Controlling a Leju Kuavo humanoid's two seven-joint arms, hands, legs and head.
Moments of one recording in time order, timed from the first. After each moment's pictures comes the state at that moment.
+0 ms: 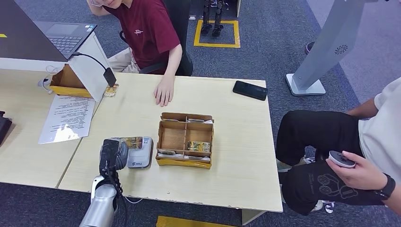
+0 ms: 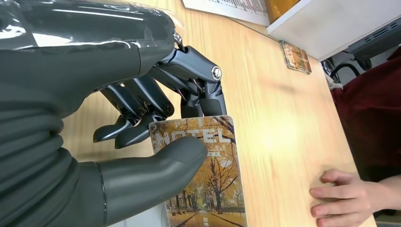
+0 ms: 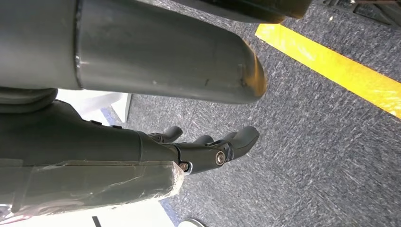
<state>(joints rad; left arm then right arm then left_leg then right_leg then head) -0.24 -0.14 0.15 -1.00 -0.50 0.35 -0.40 -0.06 0.17 -0.48 -0.20 1.22 -0.29 0.03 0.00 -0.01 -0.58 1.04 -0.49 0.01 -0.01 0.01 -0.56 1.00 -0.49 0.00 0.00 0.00</state>
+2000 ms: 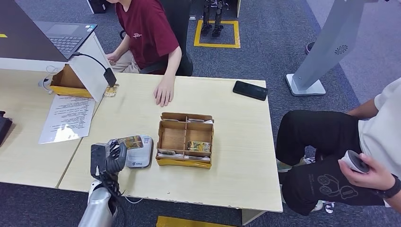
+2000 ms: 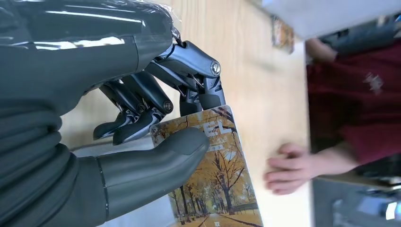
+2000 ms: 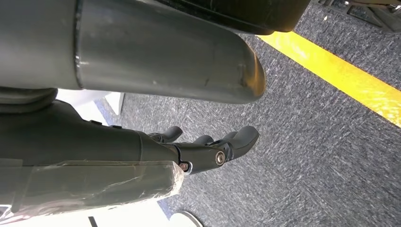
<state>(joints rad) -0.22 -0.15 0.23 -1.02 -0.29 0.13 -0.52 -0.07 0.17 -0.53 -0.20 1.31 -0.29 0.01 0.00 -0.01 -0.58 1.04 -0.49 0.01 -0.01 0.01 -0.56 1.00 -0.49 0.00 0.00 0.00</state>
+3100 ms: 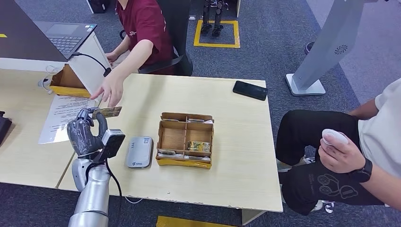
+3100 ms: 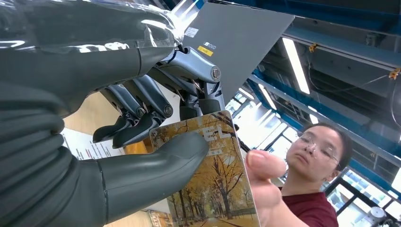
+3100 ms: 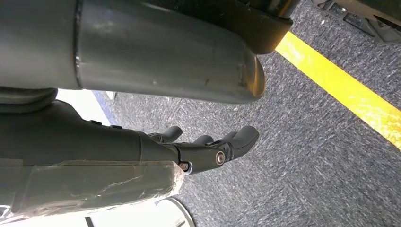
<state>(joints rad) -0.33 -0.22 0.34 -1.21 -0.99 0.70 -0.70 -0.08 0.18 -0.54 -0.20 1.41 -0.25 0.00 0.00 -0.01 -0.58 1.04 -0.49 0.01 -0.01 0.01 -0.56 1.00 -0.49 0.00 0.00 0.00</state>
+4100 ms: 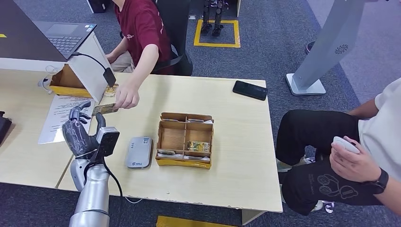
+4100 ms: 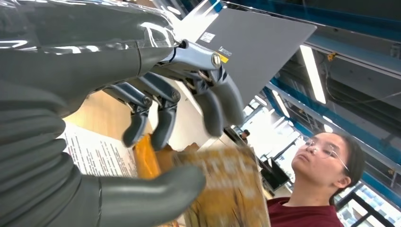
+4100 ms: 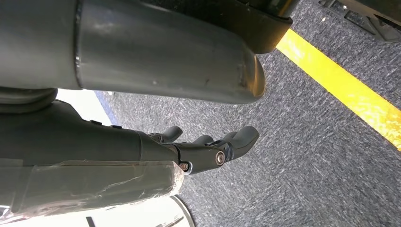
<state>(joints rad) -0.34 -0.24 0.38 -1.22 -0.96 0.70 -0.70 -0.08 0.18 -0.54 -0.20 1.42 -0.26 0.00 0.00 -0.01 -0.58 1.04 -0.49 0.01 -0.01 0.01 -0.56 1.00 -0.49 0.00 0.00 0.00</state>
